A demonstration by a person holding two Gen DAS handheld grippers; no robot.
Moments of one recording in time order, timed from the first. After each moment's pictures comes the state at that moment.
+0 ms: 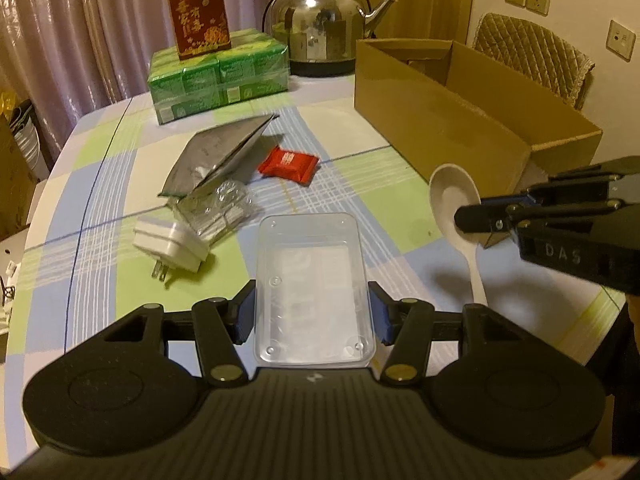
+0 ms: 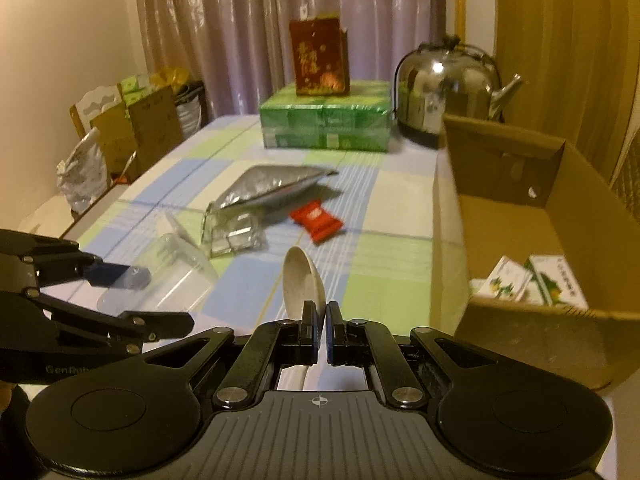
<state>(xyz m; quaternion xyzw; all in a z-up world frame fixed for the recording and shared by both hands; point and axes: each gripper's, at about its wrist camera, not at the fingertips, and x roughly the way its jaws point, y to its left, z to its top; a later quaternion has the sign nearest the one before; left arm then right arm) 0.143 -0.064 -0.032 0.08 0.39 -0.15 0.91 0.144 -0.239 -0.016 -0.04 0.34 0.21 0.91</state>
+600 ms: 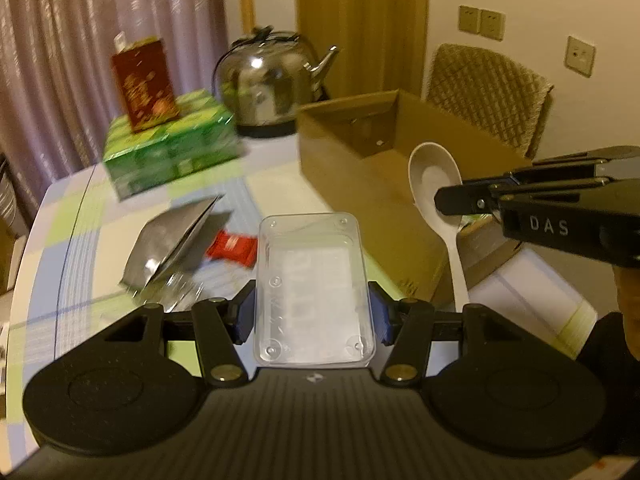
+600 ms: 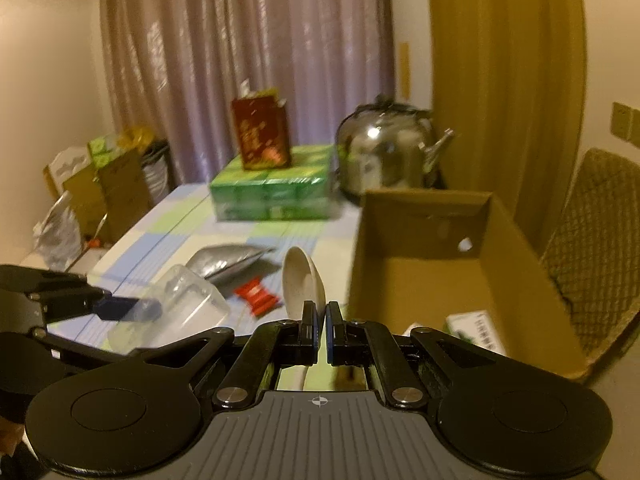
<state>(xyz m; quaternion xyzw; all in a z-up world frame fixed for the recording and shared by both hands) 0.157 -0.129 0.022 0.10 0.34 -0.20 0.91 0.156 -0.308 0.056 -0.01 0.28 0.17 0.95</state>
